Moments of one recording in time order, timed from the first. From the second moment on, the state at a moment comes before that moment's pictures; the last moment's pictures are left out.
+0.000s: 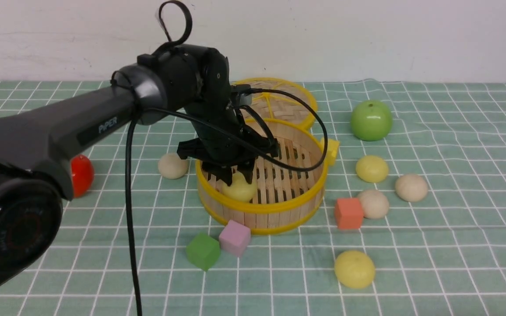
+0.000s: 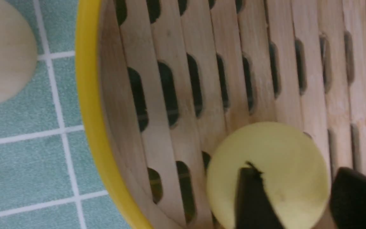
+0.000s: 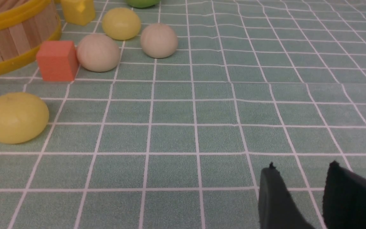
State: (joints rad) right arm -0.04 -0.01 0.02 -0.04 0.38 0.05; left arm -0.45 2.20 -1.94 -0.11 0.98 -0.31
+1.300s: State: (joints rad) right arm -0.04 -0.01 0.02 -0.04 0.38 0.05; left arm -0.21 2.29 -2.02 0.01 0.89 -0.30
